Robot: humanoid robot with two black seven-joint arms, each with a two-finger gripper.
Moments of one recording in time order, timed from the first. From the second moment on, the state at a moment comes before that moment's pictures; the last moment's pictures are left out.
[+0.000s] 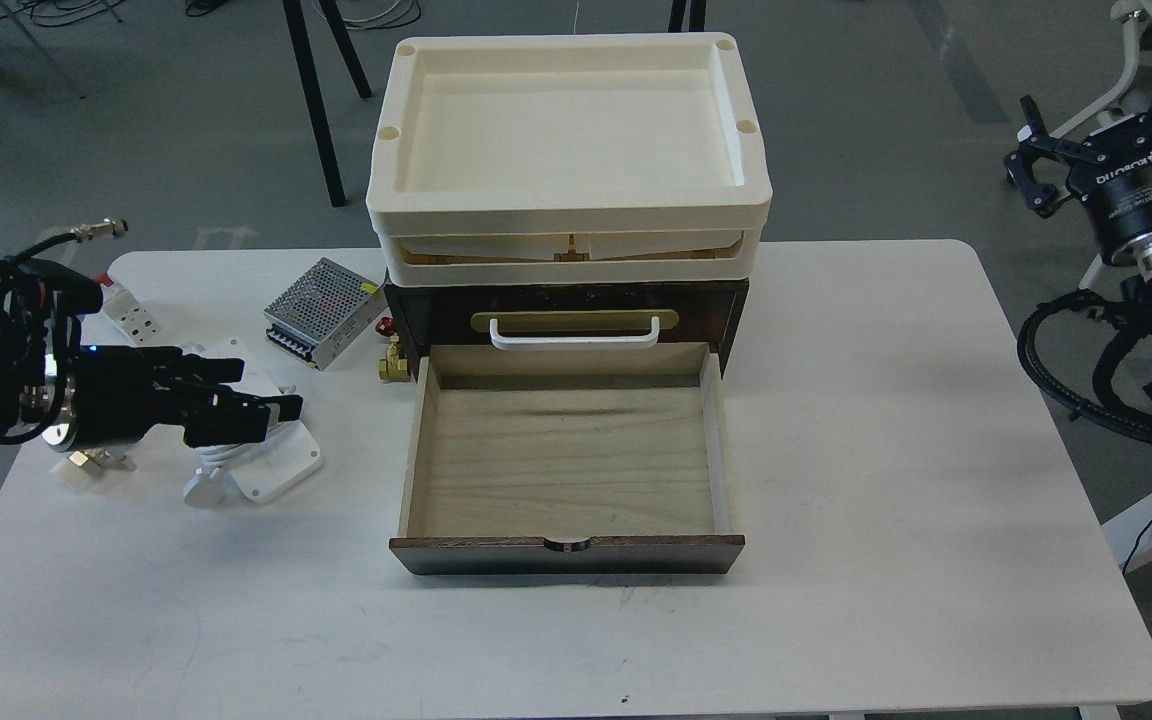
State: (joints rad) left arm -0.68 0.95 -0.45 -1.18 1.98 -0.30 -0.49; right arm 0.69 -0.53 0.88 0.75 0.17 0.49 0.35
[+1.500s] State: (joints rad) left arm -0.69 0.66 -0.28 -0.71 2.05 0.02 -0.49; right arm 0.65 -0.54 0.90 0.75 0.17 0.49 0.35
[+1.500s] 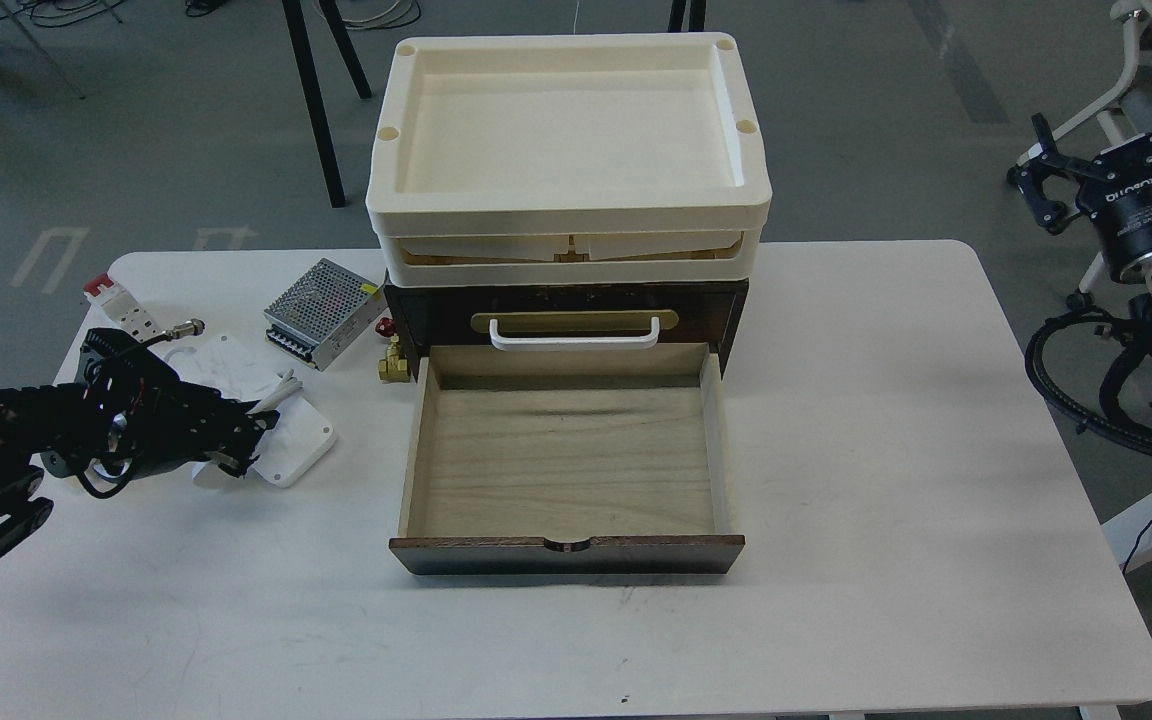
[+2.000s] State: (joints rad) left arm -0.71 1.21 -0.33 -1.63 1.69 -0.09 -0.49; right arm 0.65 -0.54 0.91 0.74 0.17 0.49 0.35
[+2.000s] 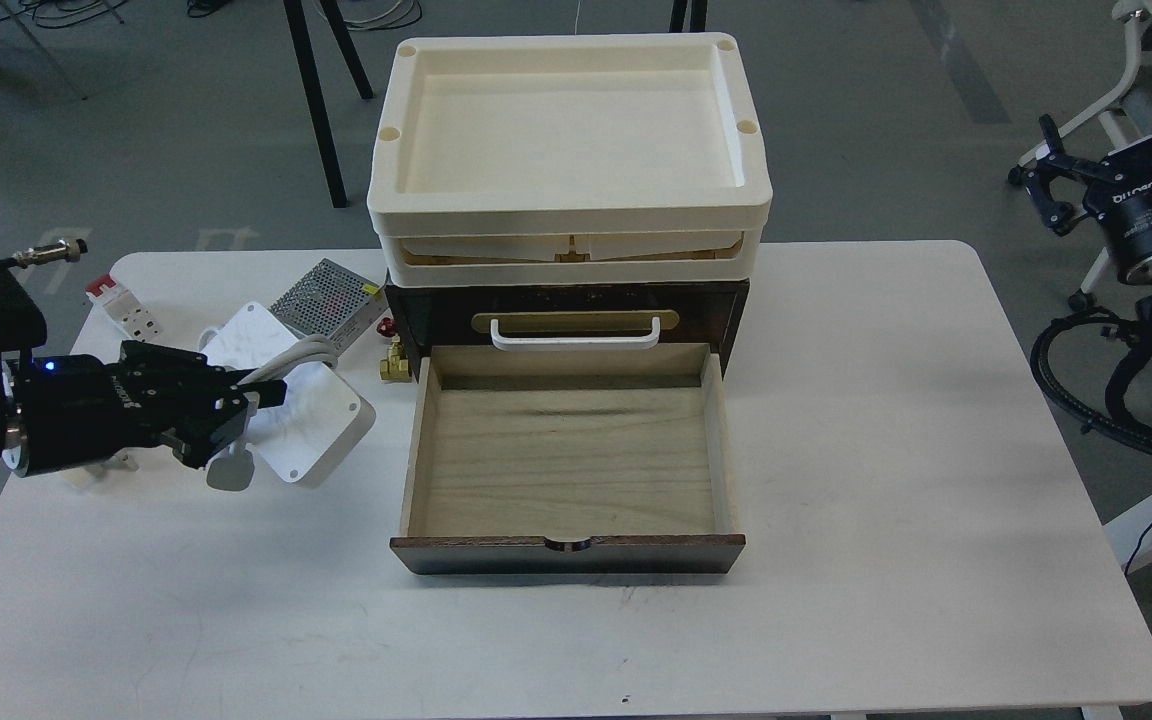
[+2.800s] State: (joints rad) left arm -0.70 0.60 -0.30 -1.21 1.50 -0.11 -0.49; right arm 0.66 -0.54 0.91 0.69 0.17 0.49 0.35
